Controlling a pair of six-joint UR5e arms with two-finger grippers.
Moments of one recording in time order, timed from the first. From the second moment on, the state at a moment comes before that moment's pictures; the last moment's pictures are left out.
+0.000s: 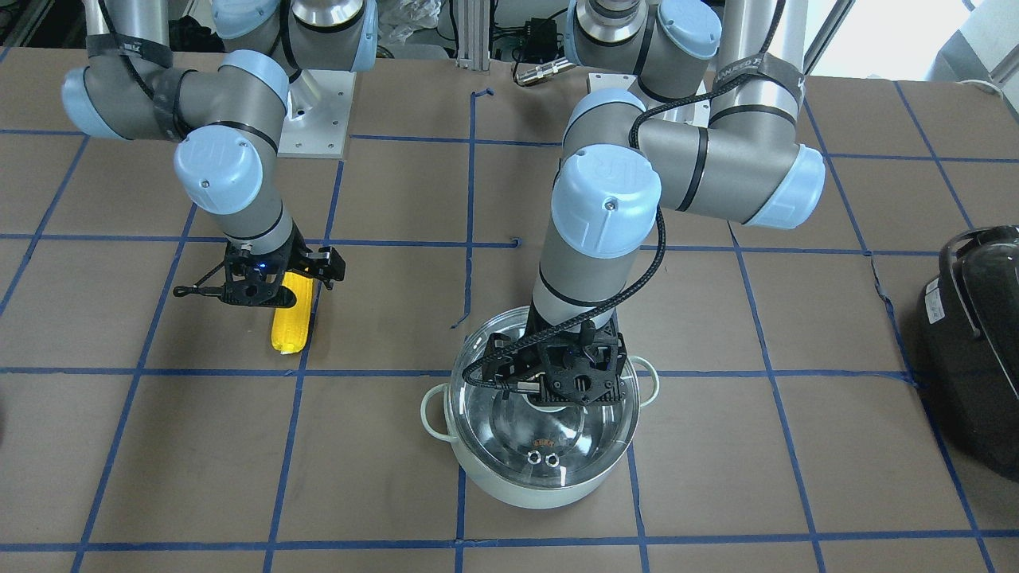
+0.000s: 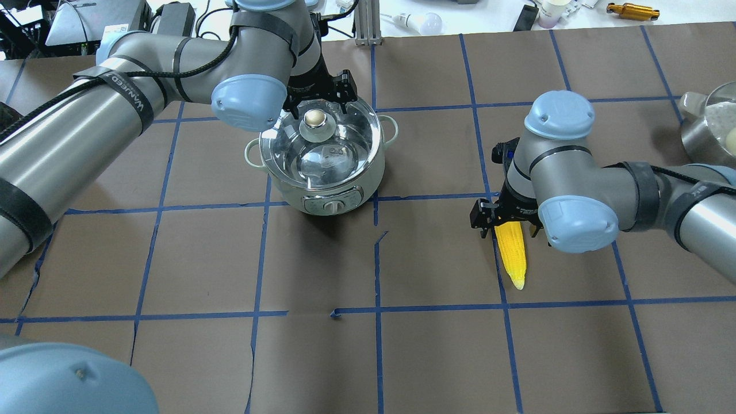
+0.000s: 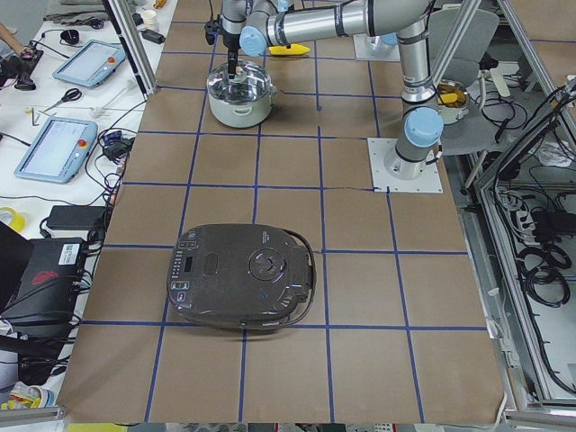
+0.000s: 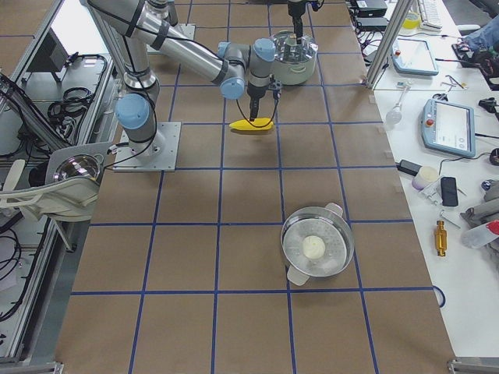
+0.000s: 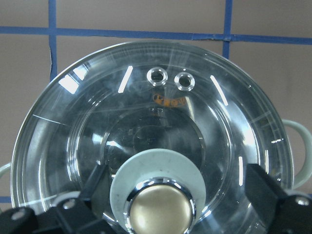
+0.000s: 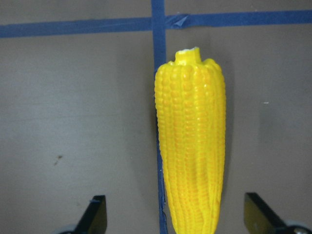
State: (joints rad) left arm -1.79 -2.00 -1.47 -1.08 1.56 -0.27; right arm 1.55 -1.42 2.11 -2.12 -1.59 0.02
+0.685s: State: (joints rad) left arm -1.79 -1.99 -1.47 -1.15 1.57 -0.27; right arm 1.52 -1.37 2.13 -2.17 -1.60 0.03
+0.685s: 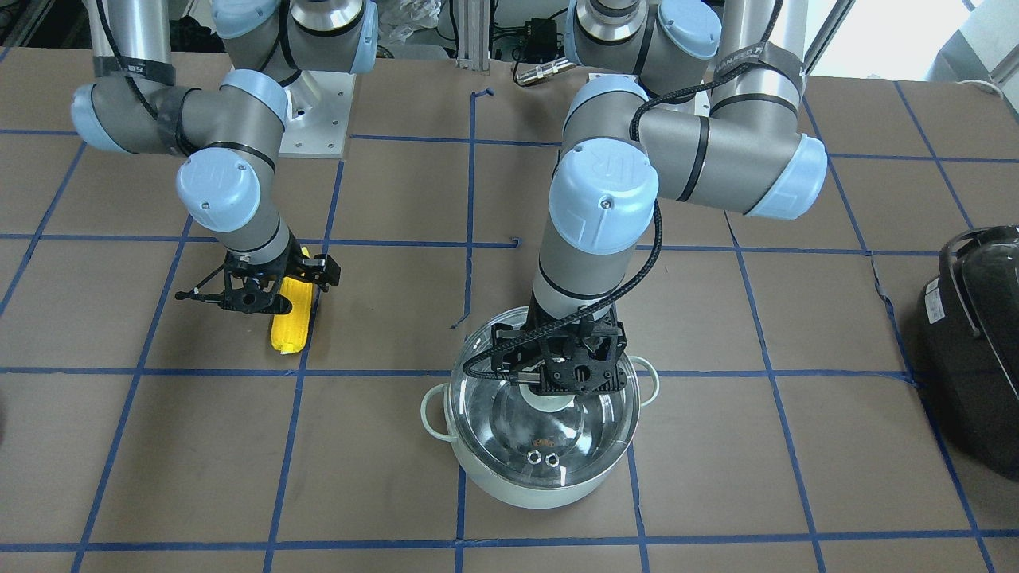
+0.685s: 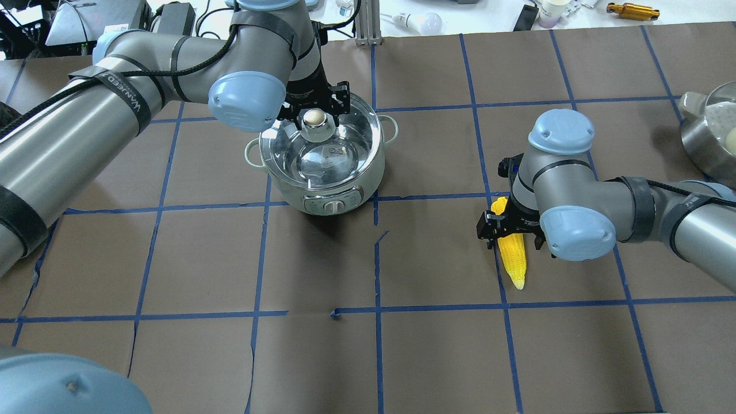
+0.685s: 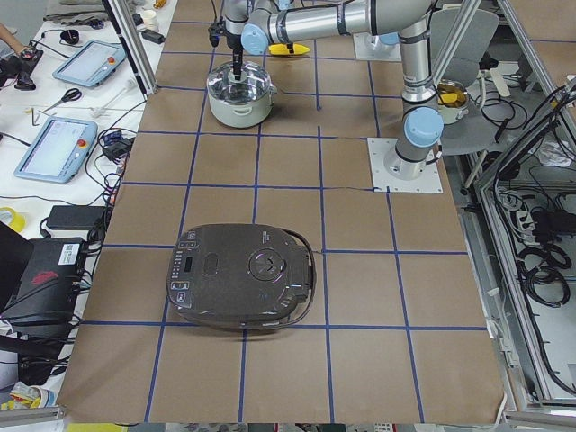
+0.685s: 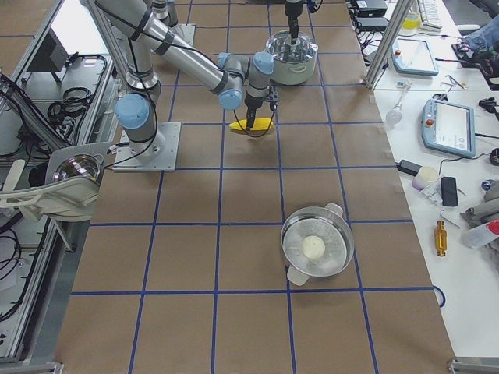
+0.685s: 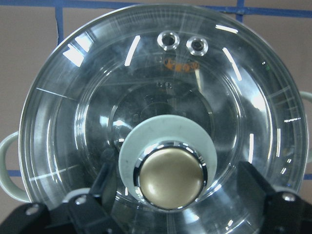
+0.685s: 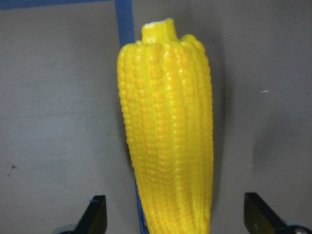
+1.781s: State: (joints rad) left arm -1.75 -1.91 -1.41 -1.21 1.57 -0.16; right arm 1.52 -1.32 2.10 -2.33 -1.66 0.02
